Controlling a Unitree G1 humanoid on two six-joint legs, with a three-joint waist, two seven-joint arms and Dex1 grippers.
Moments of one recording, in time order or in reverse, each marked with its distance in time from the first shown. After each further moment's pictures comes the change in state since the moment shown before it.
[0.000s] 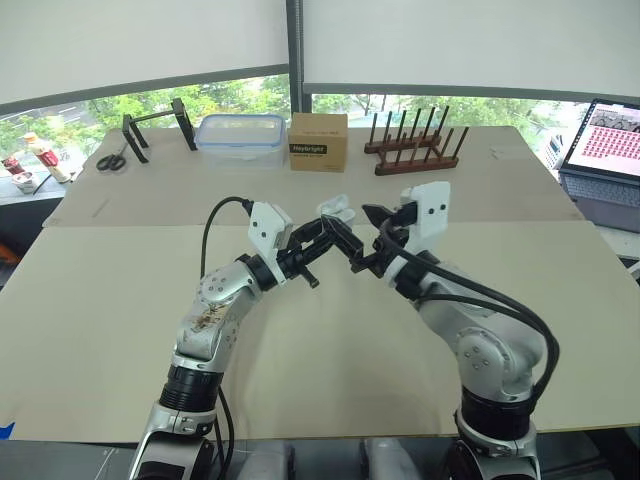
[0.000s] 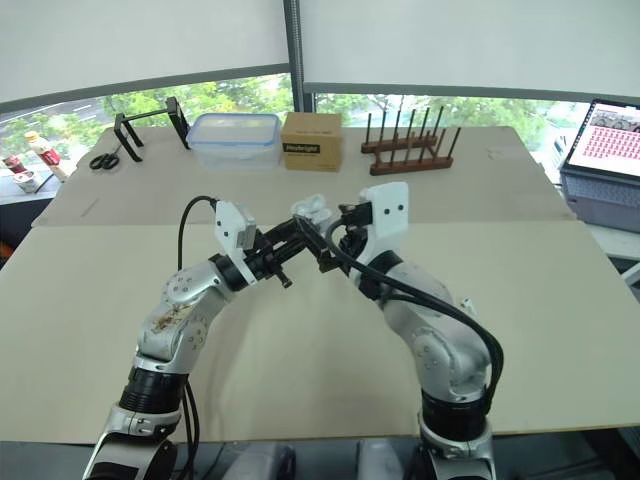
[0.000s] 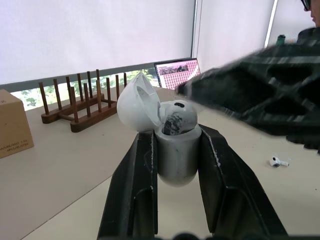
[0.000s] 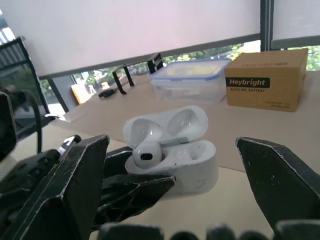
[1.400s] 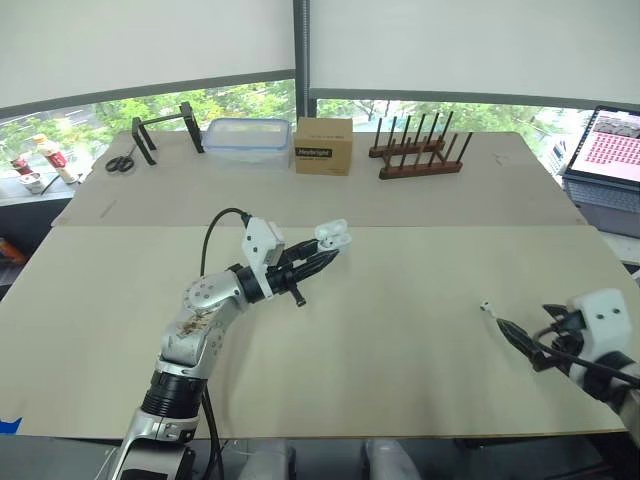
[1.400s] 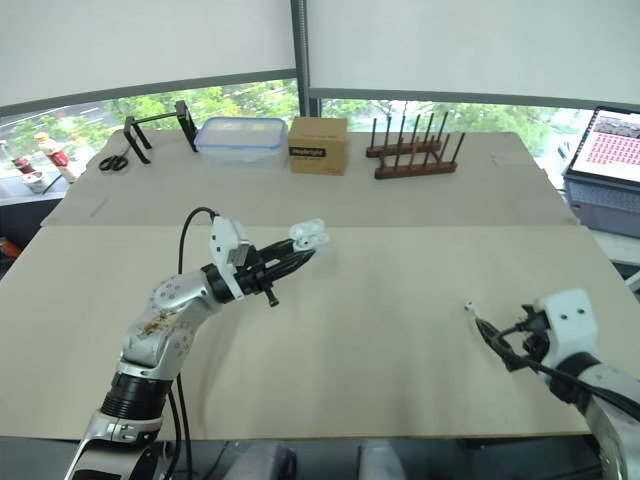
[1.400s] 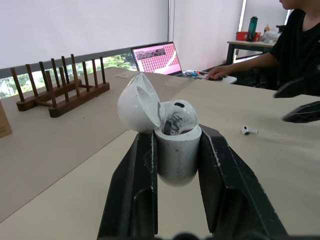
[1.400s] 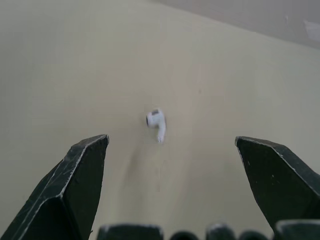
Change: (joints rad) left arm 0.046 0.086 -0.014 0.010 -0.038 -0.006 -0.142; right arm 0.665 -0.538 -0.401 0.197 -0.190 -0.295 0.351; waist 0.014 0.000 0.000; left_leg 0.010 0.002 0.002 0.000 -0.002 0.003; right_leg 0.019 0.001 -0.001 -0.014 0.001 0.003
